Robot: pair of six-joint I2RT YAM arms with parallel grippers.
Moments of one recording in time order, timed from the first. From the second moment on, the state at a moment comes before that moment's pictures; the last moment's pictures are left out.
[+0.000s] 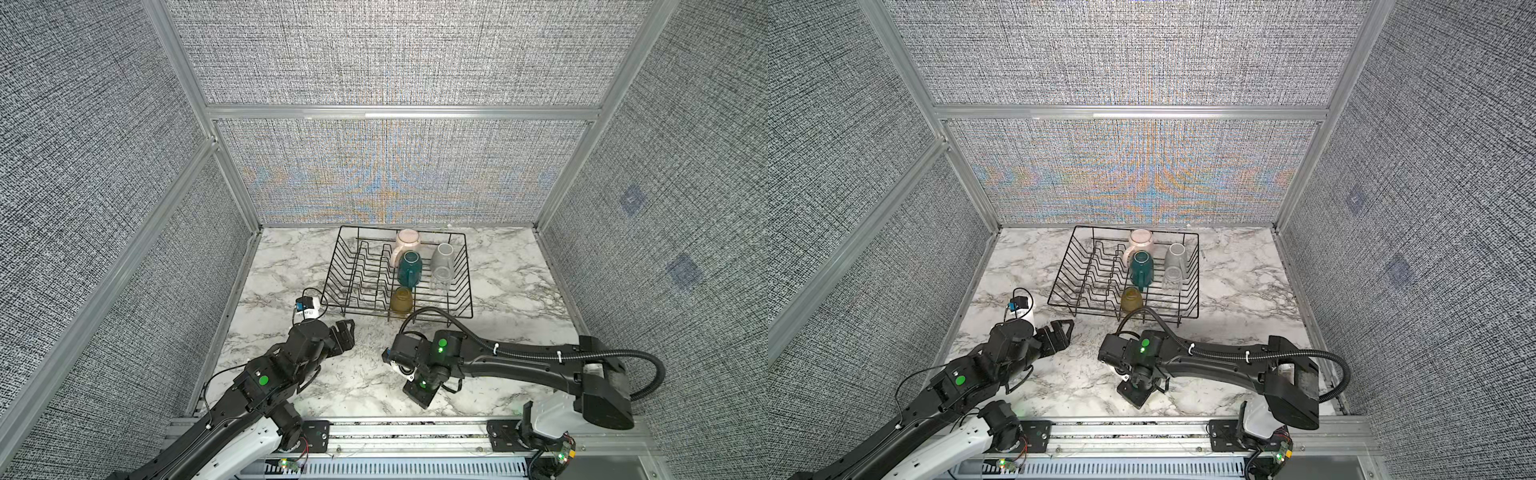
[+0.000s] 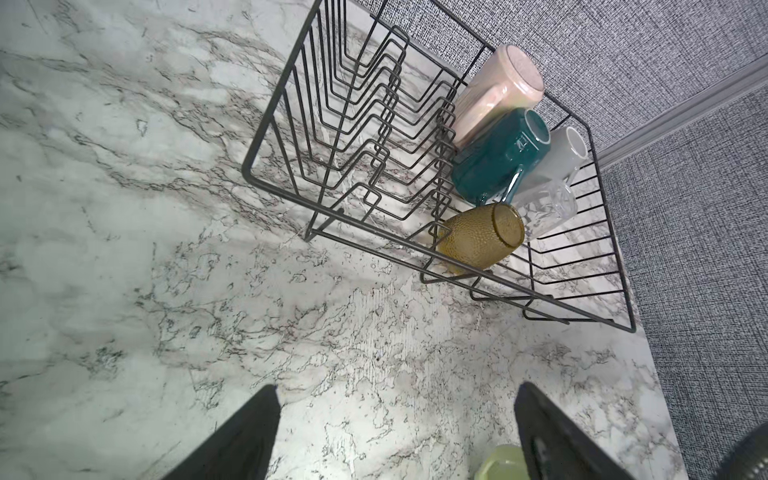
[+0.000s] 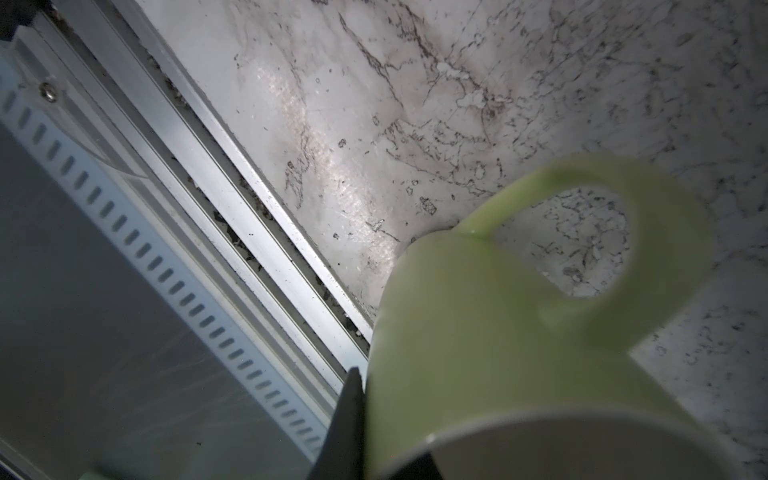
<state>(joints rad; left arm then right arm) -0.78 0.64 0.64 -0.65 -0.27 -0.86 1.23 1.56 1.14 -1.00 -0.11 0.28</state>
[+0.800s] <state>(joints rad) -0.76 0.71 0.63 -0.61 -0.21 -0.86 1.18 1.42 1.26 -1.02 -0.12 0.32</state>
